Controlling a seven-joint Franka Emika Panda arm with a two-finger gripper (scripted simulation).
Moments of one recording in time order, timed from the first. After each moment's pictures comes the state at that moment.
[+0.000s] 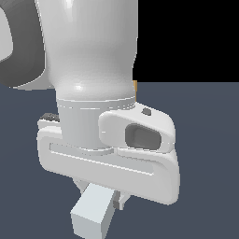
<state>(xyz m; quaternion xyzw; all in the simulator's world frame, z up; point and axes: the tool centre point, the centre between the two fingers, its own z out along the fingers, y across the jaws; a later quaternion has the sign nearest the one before) -0.026 -0.157 0.024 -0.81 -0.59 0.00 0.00</state>
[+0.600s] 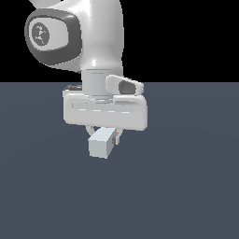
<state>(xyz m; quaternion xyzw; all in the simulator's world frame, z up) -0.036 -0.029 0.058 -0.78 -0.62 0.00 0.00</state>
